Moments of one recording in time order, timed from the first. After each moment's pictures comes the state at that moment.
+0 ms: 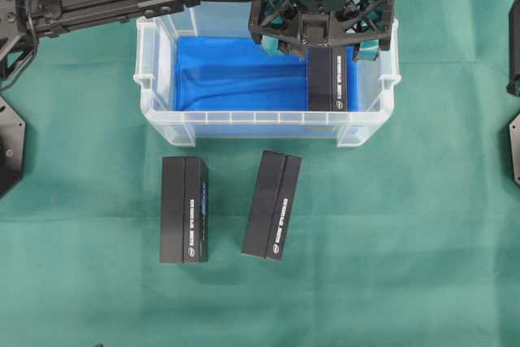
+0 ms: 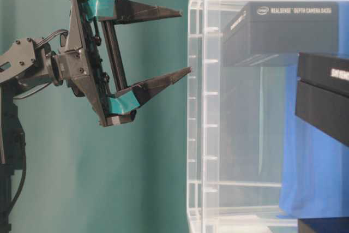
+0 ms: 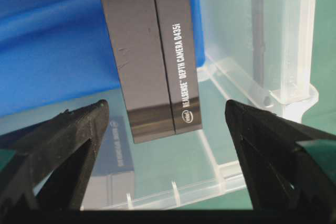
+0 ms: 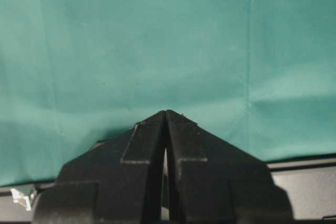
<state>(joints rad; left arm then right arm) 0.19 0.52 -0.64 0.00 1.38 -1.24 0.00 -0.68 0.47 -0.11 1.50 0.20</state>
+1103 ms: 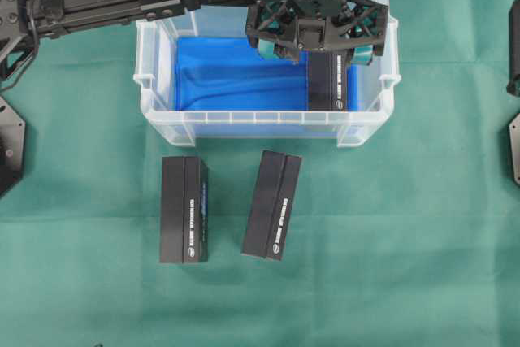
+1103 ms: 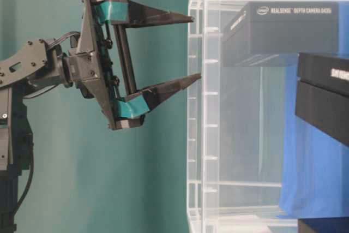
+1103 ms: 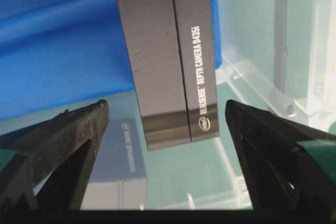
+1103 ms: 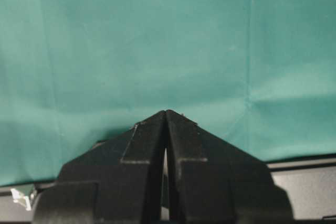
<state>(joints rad) 0.19 0.52 -0.59 0.00 1.37 -1.24 0.00 -0.68 0.47 -0.11 1.50 0.20</state>
